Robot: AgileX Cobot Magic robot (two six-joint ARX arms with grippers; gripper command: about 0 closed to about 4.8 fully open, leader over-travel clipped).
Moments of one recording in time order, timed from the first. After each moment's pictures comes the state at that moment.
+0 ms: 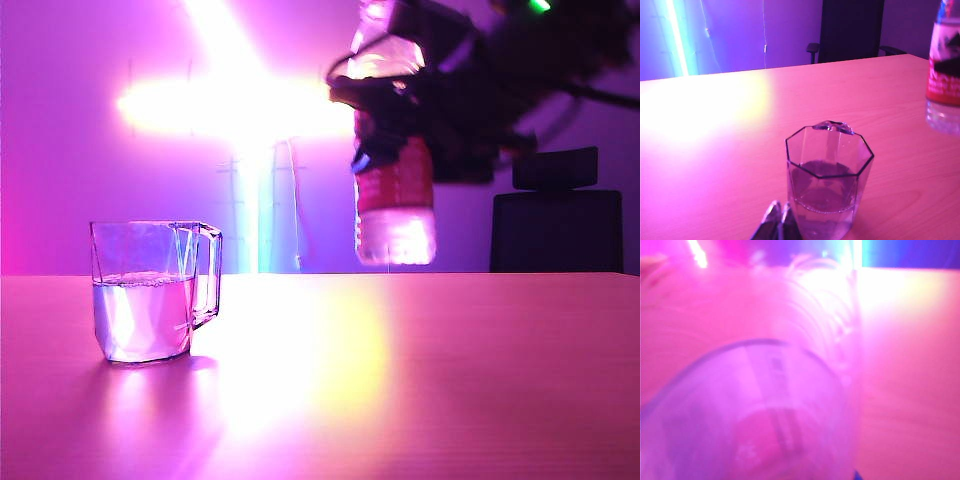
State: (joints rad) left arm -0.36 0.00 0.00 -0.03 0.06 0.01; right arm 0.66 1.40 0.62 0.53 0.23 0.21
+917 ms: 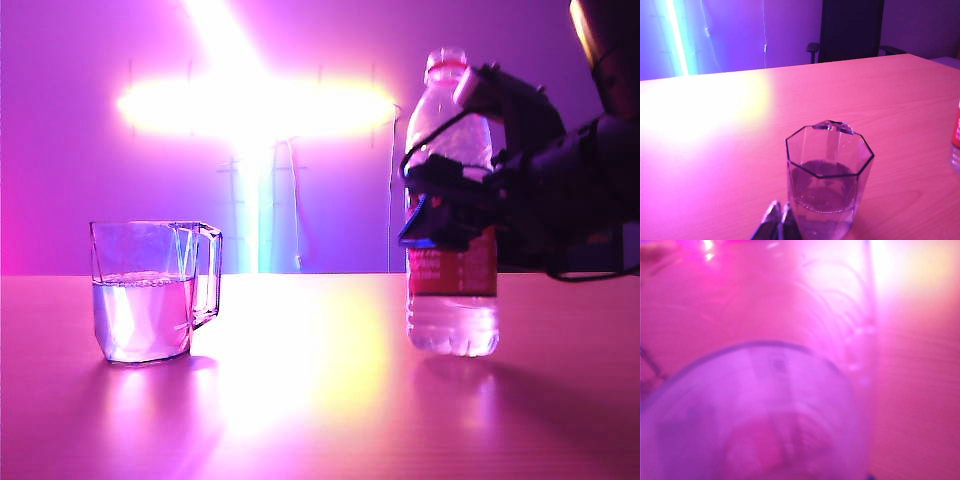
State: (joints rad) left arm -0.36 0.00 0.00 -0.03 0.06 0.01; right arm 0.58 1.45 0.33 0.86 0.10 0.21
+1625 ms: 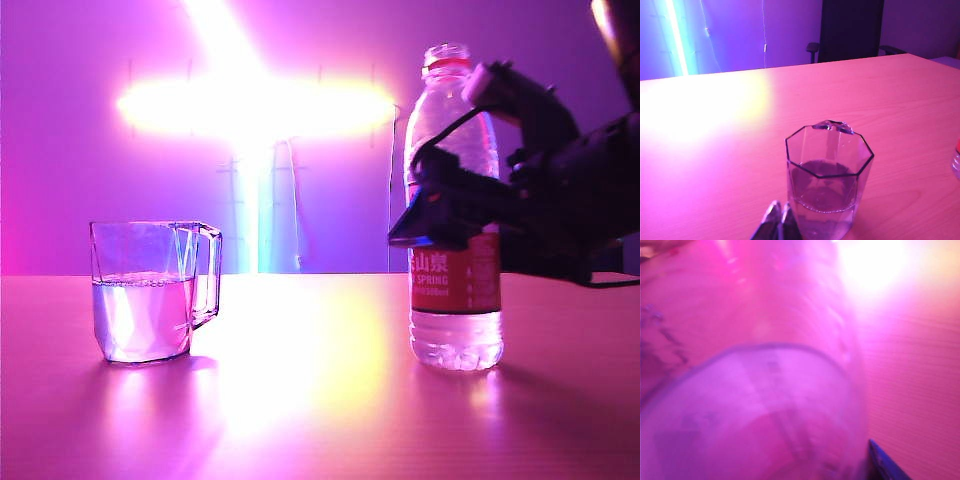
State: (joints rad) left arm -0.36 0.00 0.00 -0.03 0.06 0.01; right arm 0.58 1.39 0.27 0.86 0.05 0.21
